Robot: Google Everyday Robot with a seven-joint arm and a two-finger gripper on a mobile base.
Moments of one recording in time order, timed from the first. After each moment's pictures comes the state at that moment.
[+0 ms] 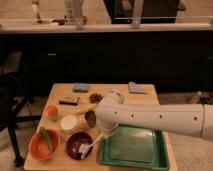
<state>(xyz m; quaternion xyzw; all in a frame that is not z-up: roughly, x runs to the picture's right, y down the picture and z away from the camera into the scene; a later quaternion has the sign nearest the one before) 0.006 0.221 0.717 -0.31 -0.13 -0.24 0.91</state>
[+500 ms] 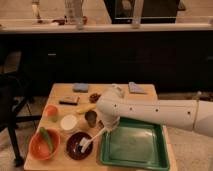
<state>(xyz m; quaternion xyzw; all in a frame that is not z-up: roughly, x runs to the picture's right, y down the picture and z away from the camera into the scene) 0.012 0.200 0.745 -0.32 -0.11 -0.24 0.91</state>
